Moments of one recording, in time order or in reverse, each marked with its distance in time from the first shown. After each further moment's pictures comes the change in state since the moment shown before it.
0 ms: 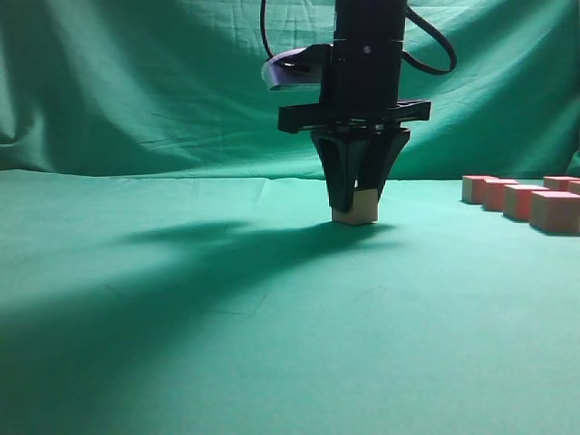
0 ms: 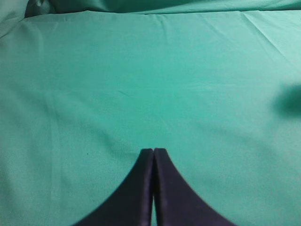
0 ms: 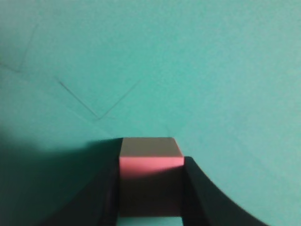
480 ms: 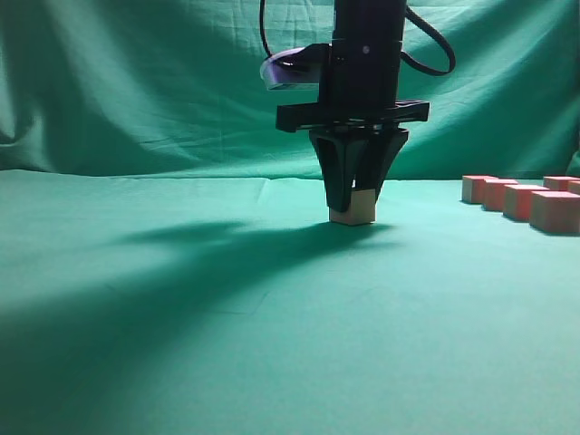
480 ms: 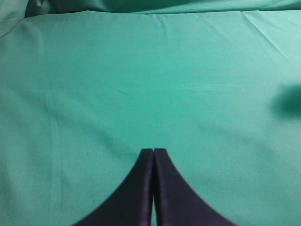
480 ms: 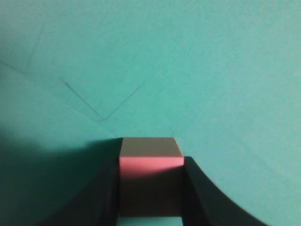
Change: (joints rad) left arm 0.000 0.000 0.000 0.000 0.000 0.000; right arm 0.000 0.000 0.000 0.009 0.000 -0.004
